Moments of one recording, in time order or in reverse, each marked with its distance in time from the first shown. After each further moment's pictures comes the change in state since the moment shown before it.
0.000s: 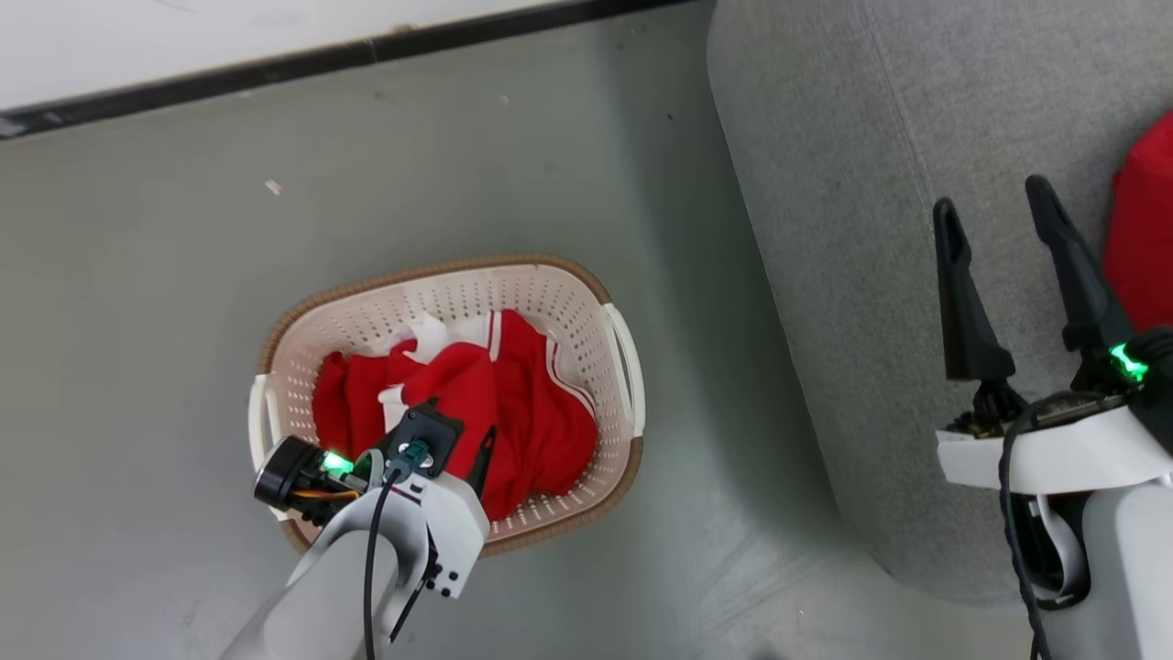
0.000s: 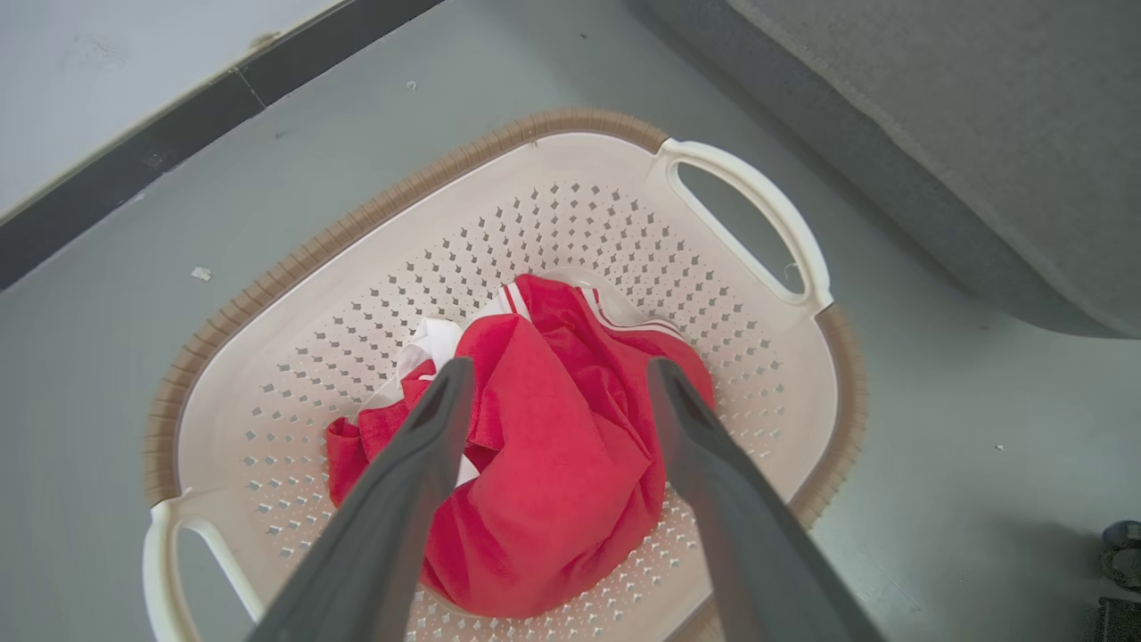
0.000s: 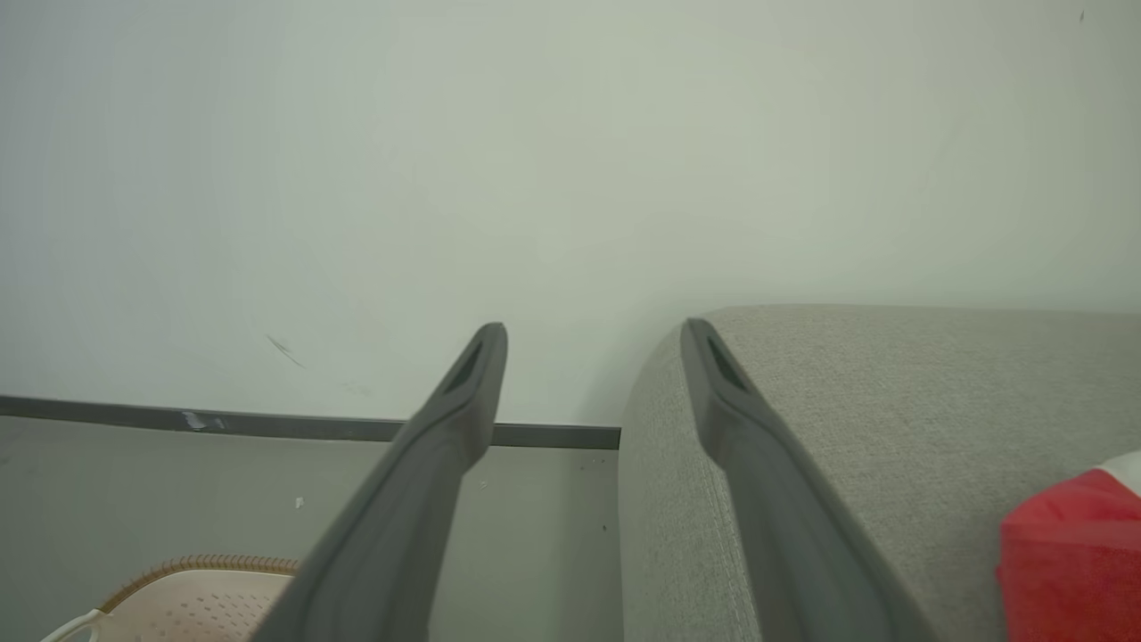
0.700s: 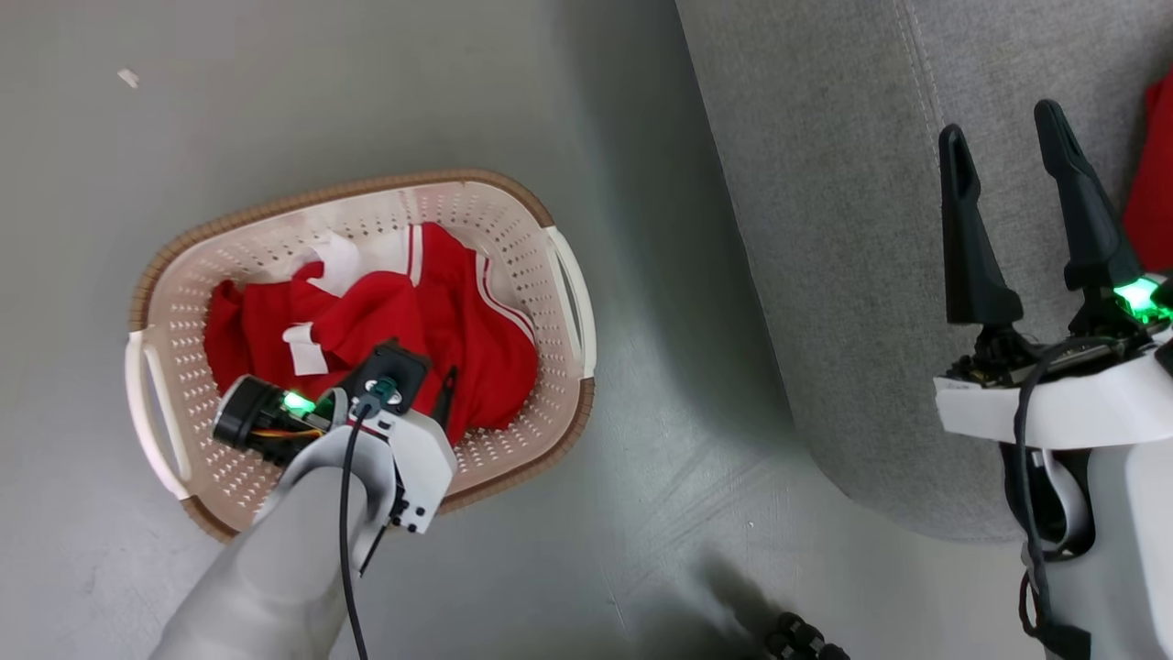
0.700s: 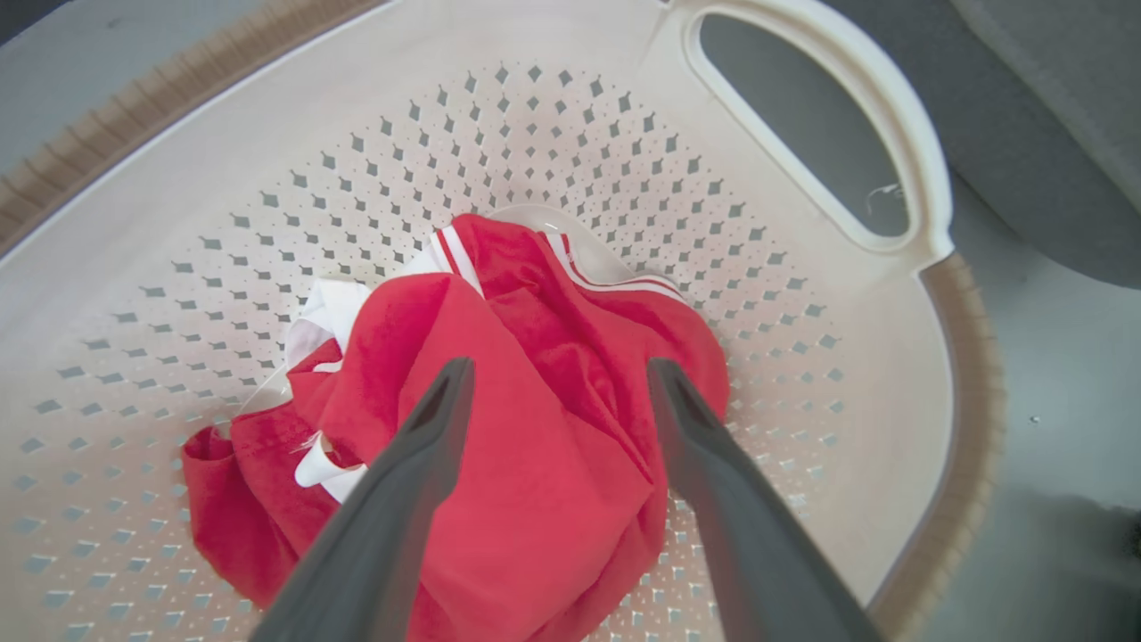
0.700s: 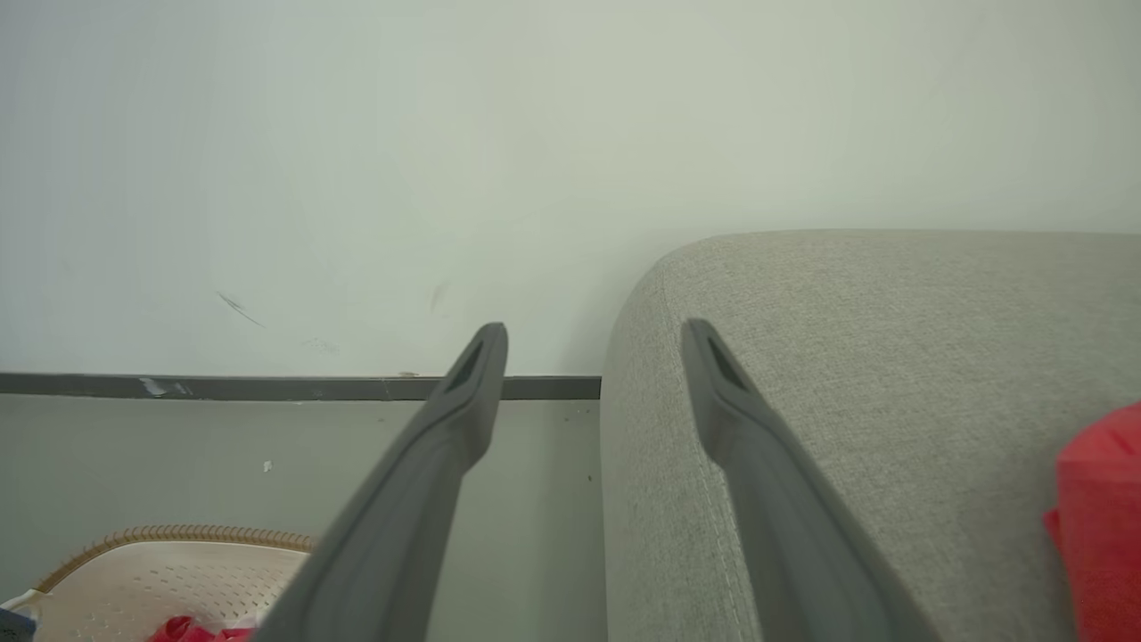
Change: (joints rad) left arm -0.142 0.002 0.008 0.144 0.011 -0.009 -0.032; right arm -0.101 0.000 0.026 -0.006 0.073 0.000 -0.003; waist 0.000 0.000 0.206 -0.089
